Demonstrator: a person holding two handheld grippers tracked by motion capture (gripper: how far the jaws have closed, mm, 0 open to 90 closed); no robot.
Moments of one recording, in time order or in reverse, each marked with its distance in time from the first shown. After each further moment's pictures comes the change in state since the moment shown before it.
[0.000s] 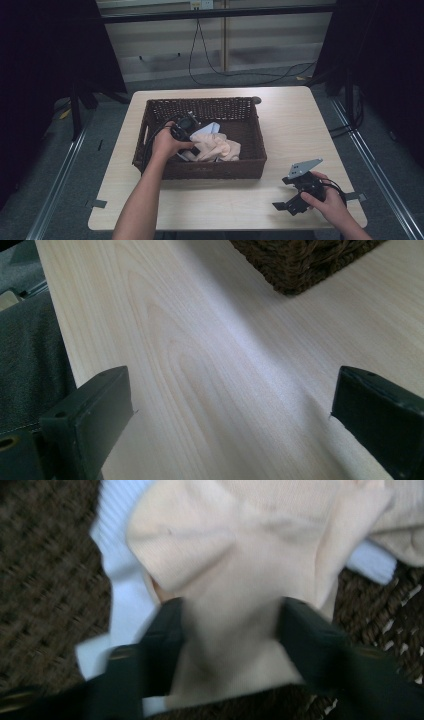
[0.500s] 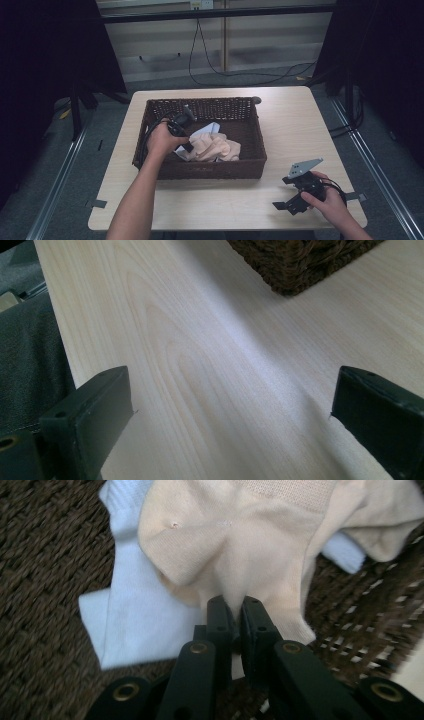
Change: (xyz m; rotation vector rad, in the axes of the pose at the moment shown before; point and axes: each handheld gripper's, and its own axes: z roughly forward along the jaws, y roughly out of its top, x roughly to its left) left arm -0.004 0.004 -0.032 0.041 -0.019 -0.130; right arm -0.001 0.000 0.000 -0.007 0.000 -0.003
